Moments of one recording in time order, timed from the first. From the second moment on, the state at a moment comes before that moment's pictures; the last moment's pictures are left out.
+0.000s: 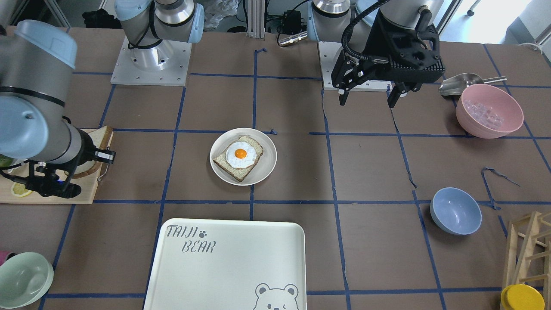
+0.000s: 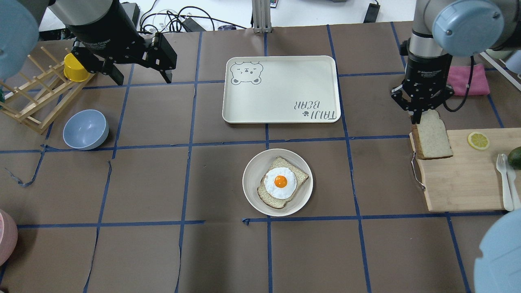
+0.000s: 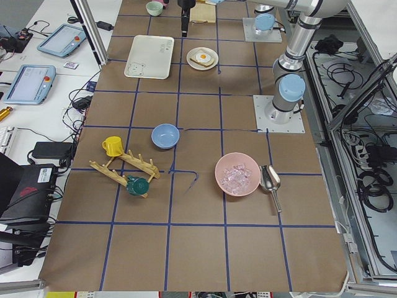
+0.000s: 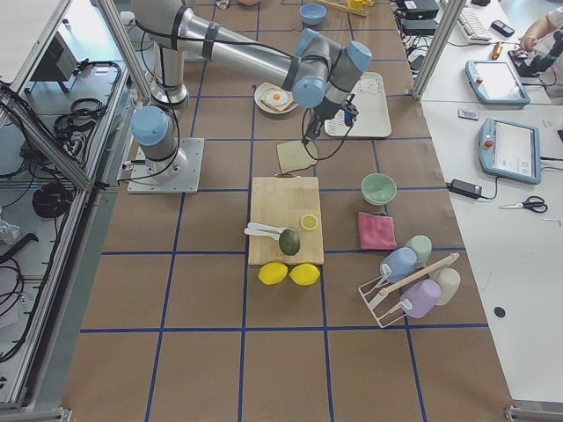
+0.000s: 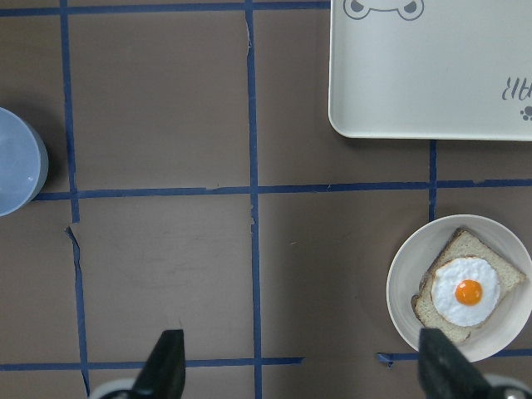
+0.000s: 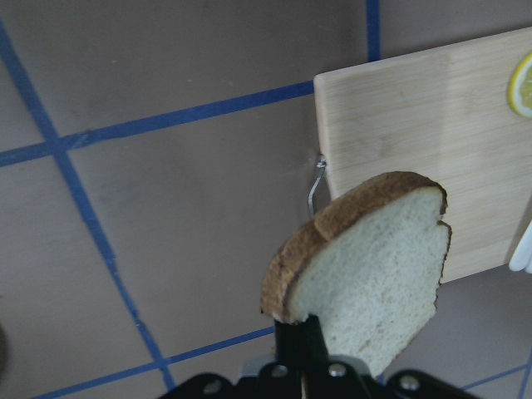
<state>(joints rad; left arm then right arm) -1.63 -1.58 -1.46 -1.60 1.56 -0.04 1.48 -1.26 1.52 -1.47 -1.75 0.15</state>
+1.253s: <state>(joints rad) -1.63 -1.56 -1.49 -1.60 1.56 -0.04 1.95 -1.14 1.51 -1.64 -1.51 0.69</state>
